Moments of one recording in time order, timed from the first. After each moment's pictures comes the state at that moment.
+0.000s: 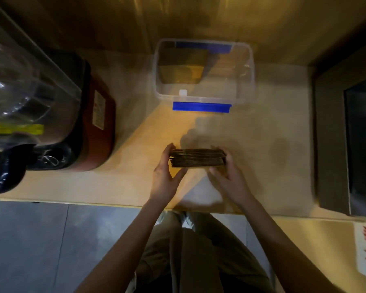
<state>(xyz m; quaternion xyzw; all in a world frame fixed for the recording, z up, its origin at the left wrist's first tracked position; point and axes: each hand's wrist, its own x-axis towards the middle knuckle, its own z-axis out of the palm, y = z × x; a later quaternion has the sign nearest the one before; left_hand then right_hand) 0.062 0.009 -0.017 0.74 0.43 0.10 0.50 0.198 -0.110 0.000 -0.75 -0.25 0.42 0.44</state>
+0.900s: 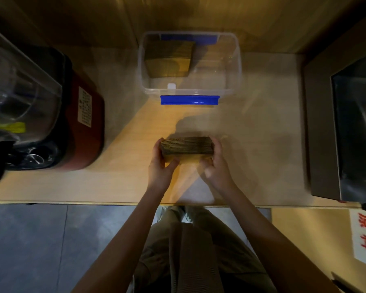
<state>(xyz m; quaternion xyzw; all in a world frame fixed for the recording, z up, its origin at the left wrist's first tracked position) 0.073 0.001 -0.028 0.58 0.48 0.12 0.65 0.189 -0.102 -0.027 -0.76 -0.19 0.39 0.49</state>
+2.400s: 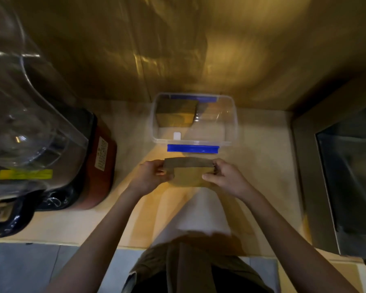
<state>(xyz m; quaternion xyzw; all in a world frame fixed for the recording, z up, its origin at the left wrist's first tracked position) 0.106 0.101 0.035 0.78 0.40 -0.06 0.47 0.271 -0.055 0.036 -0.80 -0.30 0.42 0.31</state>
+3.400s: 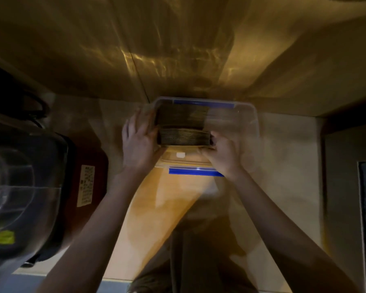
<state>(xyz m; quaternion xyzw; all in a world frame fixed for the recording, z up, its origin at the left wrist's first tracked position) 0.187 0.202 0.020 0.92 0.35 0.00 0.15 0.334 0.072 0.012 -0.82 -0.30 0.35 0.34</state>
